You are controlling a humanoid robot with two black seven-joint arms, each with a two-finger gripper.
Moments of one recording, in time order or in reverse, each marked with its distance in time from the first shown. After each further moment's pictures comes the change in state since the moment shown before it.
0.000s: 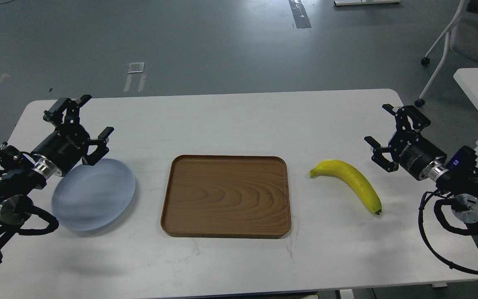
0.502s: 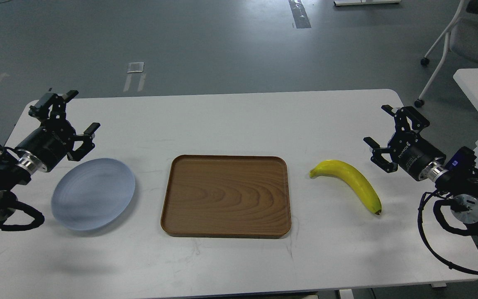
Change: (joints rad) left arm -0.043 0.069 0.000 0.035 0.014 0.000 0.000; right arm 0.005 -0.002 0.000 0.002 0.000 0.000 0.000
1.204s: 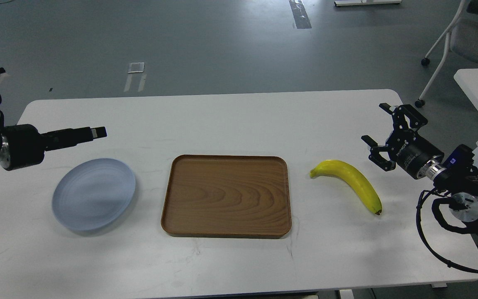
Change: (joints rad) left arm -0.089 0.323 0.018 -0.403 1.407 0.110 0.000; right arm 0.009 0.003 -0.004 0.012 -0.003 0.000 0.000
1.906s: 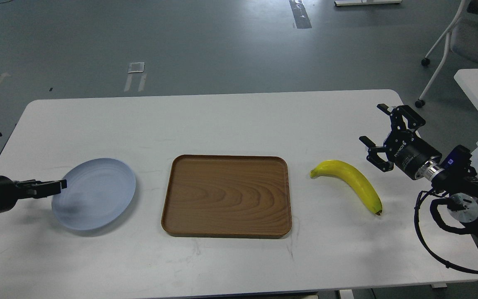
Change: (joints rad) left arm 0.082 -0.096 0.220 0.359 -0.011 0.146 0.000; right arm -0.004 0.003 0.001 0.006 0.000 0.000 0.000
